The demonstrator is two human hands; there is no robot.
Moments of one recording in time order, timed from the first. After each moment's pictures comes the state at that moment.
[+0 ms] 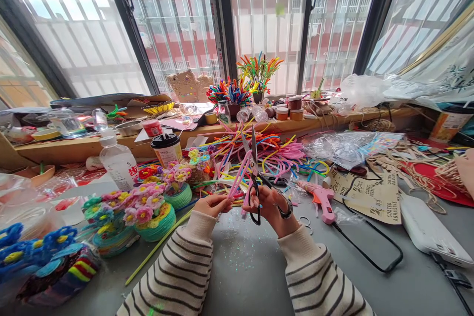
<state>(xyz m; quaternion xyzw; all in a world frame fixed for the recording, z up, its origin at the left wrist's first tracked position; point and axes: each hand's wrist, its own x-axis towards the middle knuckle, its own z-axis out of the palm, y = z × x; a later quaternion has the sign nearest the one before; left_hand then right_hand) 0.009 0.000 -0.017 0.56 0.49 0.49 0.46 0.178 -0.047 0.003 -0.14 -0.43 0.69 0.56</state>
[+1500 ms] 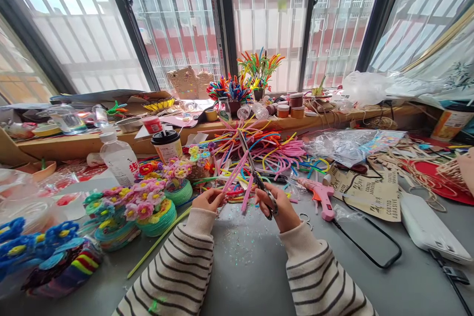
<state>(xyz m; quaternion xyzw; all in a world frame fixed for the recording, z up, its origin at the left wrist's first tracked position) 0.000 0.009 -0.026 0.61 0.55 0.47 0.33 0.180 -0.047 0.005 -0.33 -0.50 0.56 0.57</state>
